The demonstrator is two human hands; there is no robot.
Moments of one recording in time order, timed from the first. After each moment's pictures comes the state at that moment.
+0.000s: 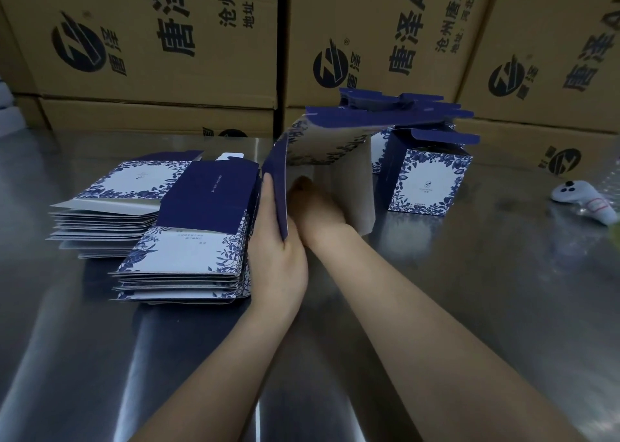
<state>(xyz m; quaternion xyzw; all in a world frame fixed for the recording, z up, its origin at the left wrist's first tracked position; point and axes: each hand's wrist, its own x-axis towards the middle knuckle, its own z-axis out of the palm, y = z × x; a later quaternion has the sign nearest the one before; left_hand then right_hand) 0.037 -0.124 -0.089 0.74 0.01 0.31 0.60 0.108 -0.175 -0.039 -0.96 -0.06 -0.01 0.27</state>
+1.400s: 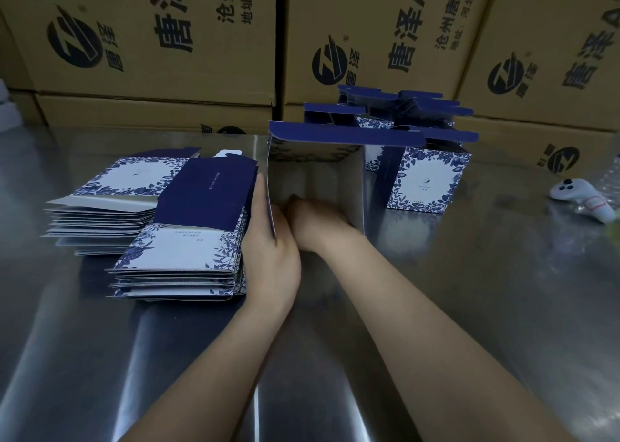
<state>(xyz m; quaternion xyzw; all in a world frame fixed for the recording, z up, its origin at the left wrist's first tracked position) 0.042 -0.122 -0.092 0.73 0.06 0.31 0.61 0.091 -0.188 -0.038 -0.98 -0.19 0.00 0.08</state>
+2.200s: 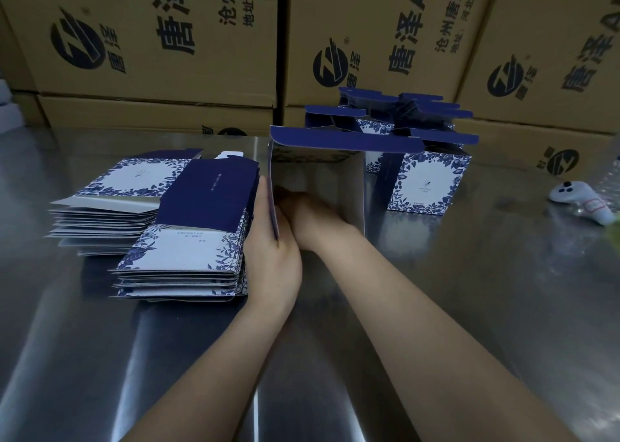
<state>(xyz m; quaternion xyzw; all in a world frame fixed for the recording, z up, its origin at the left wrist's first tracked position) 0.043 -0.122 -0.093 0.72 0.06 0.31 0.62 0.102 -0.180 -0.041 -0.96 -0.24 0.00 0.15</state>
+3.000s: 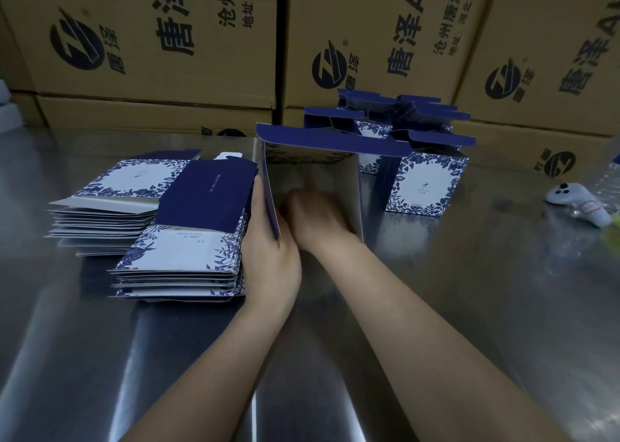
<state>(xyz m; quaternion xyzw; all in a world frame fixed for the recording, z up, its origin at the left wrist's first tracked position) 0.034 -0.123 -0.086 0.75 0.05 0.30 0.59 0.096 -0.187 -0.042 -0.97 -0.21 -0.08 0.12</state>
